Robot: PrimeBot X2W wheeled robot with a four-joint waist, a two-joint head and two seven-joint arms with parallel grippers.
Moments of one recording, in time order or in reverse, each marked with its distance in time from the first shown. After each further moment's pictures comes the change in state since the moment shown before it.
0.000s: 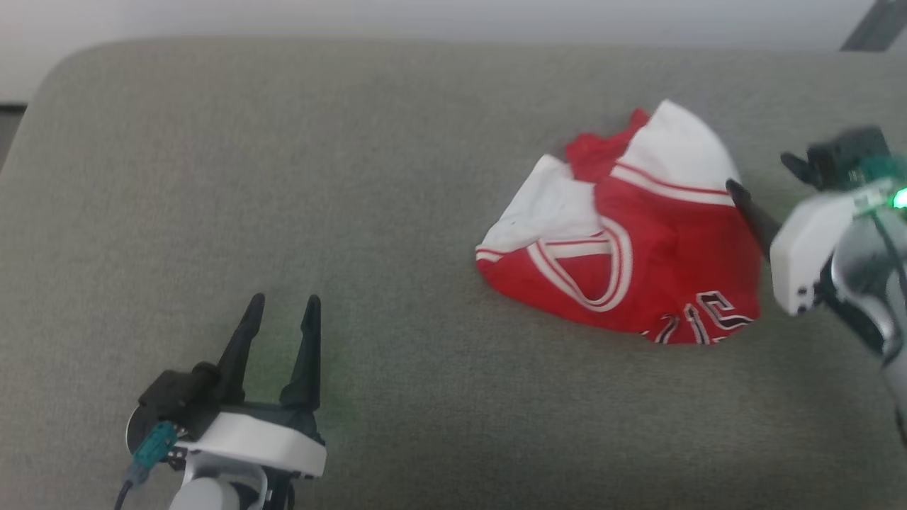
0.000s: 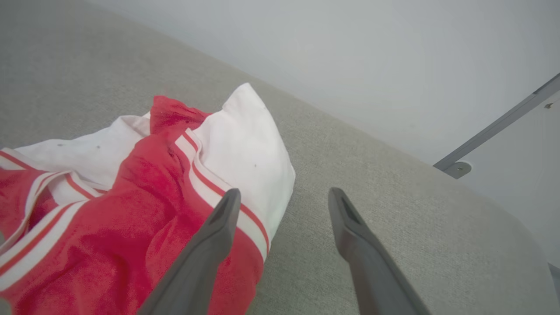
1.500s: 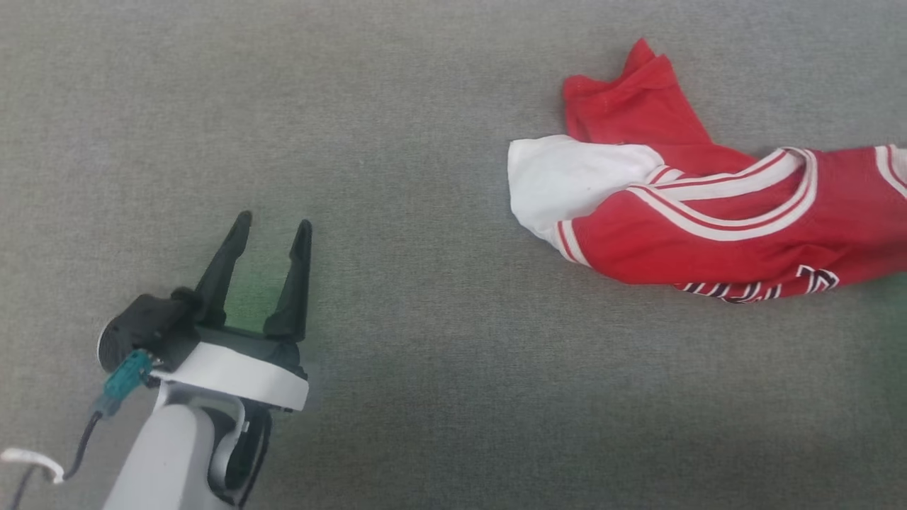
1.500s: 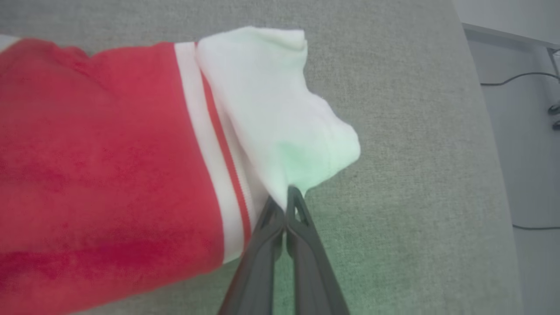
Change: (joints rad) left arm -0.182 0.119 -0.091 0.006 -0.071 0.000 0.000; right arm 0.077 -0.041 -0.408 0.173 -0.004 0.000 0.178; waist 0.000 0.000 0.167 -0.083
